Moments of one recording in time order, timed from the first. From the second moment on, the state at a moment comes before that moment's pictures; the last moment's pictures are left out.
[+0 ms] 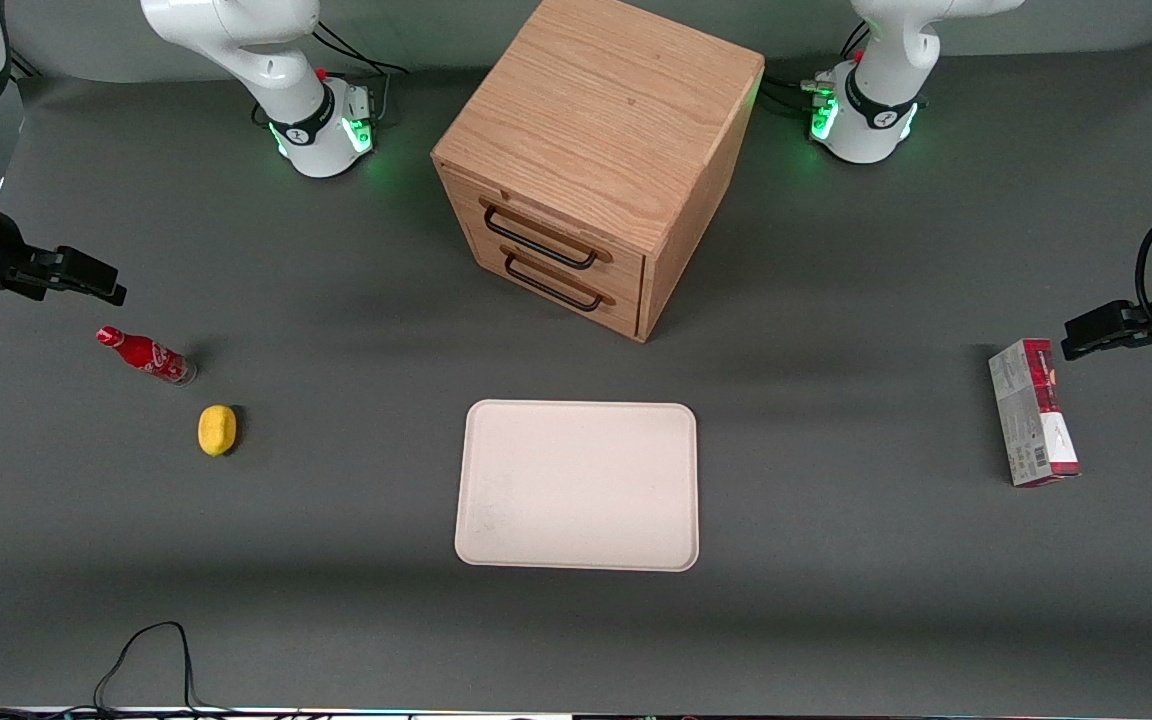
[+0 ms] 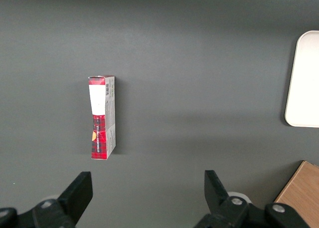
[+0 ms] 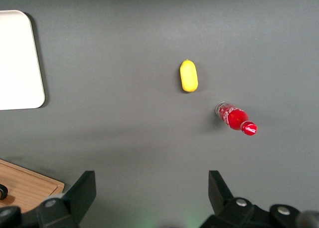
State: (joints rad) arm 0.02 -0.03 -0.06 -1.67 -0.01 1.57 0.07
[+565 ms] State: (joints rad) arm 0.02 -0.04 -0.13 -1.77 -0.04 1.63 0.06
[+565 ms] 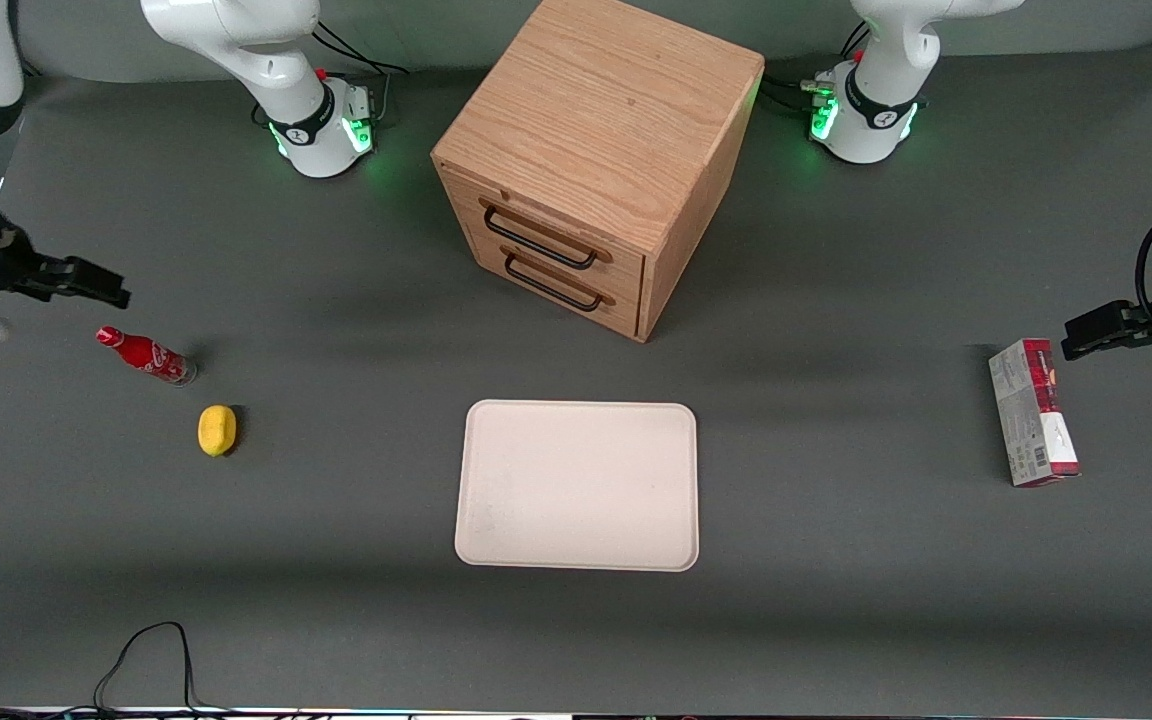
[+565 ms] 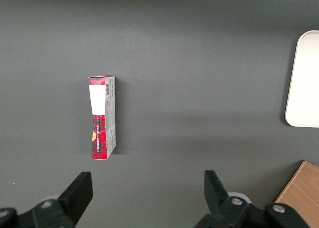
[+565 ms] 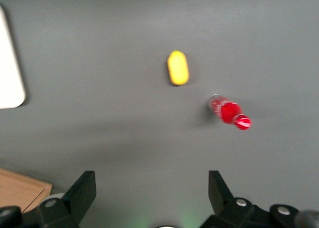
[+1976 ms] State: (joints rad) arm 0.01 0.01 -0.43 -2.38 -0.01 2.44 -0.37
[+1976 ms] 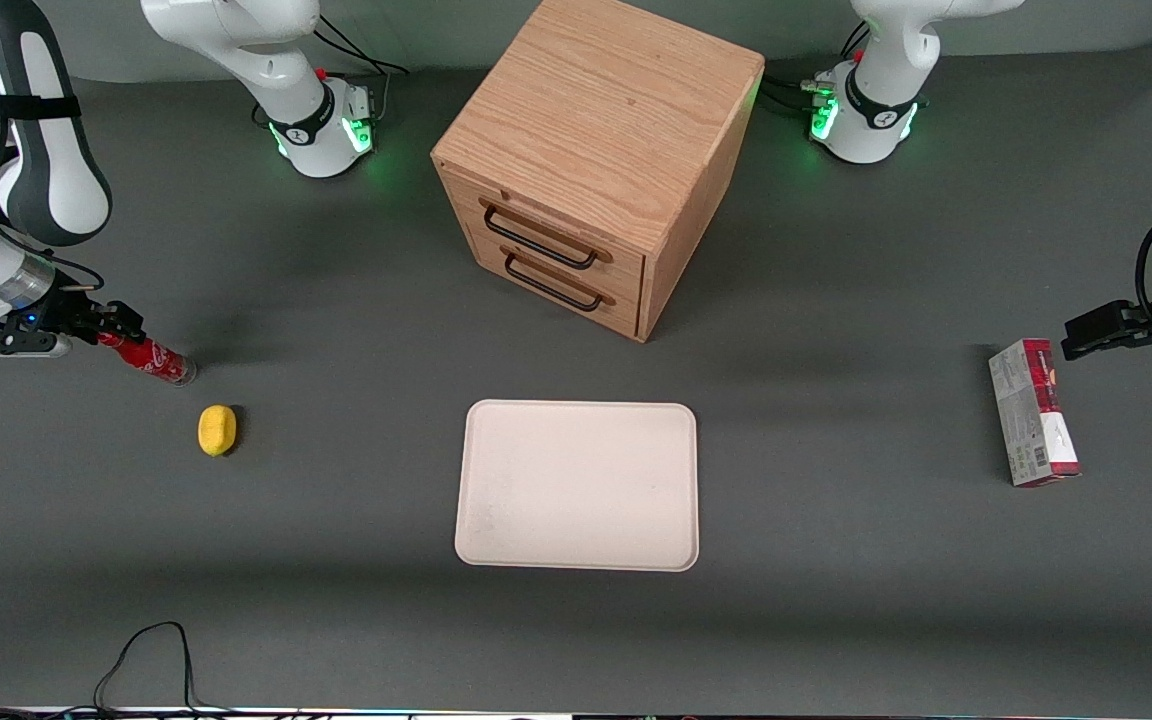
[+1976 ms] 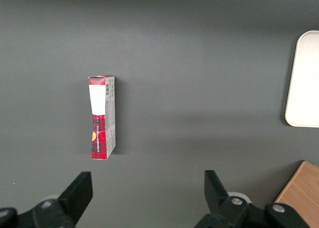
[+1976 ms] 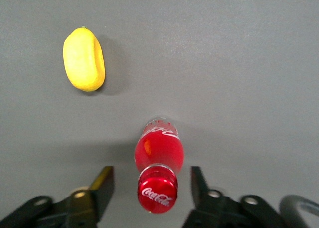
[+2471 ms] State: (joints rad) arm 0.02 0.01 -0.43 -2.37 0.00 2.42 -0.37
